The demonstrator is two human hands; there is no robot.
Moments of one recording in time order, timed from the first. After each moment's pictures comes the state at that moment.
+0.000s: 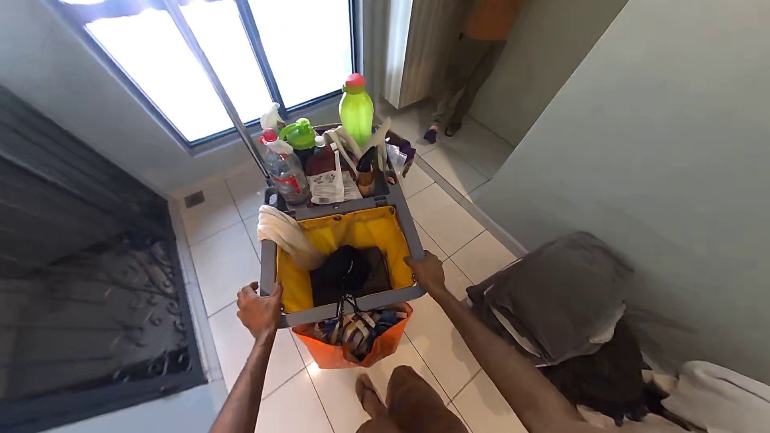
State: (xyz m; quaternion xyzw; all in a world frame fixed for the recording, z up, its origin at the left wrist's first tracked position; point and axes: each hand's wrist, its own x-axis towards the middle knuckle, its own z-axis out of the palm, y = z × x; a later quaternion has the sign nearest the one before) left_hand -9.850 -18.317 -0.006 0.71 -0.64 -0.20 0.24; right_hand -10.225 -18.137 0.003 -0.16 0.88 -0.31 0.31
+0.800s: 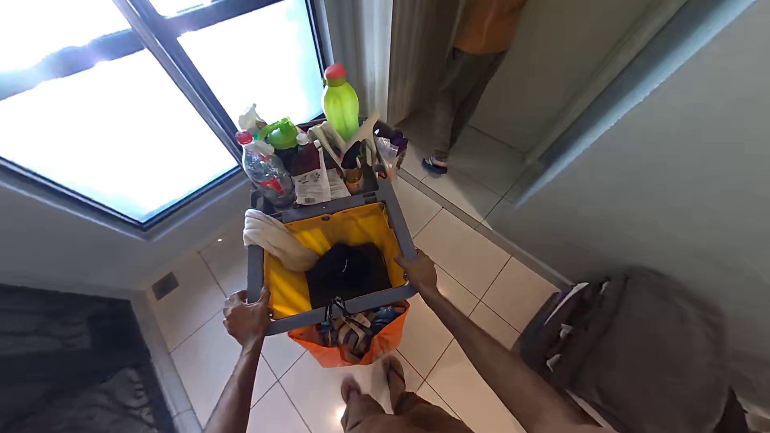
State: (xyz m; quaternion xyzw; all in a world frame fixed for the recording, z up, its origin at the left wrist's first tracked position) left_hand -10.076 -18.797 -0.010 0.67 -0.69 -0.19 0.19; right_hand -10.414 -18.559 0.004 -0.08 0.89 -0.33 0.31
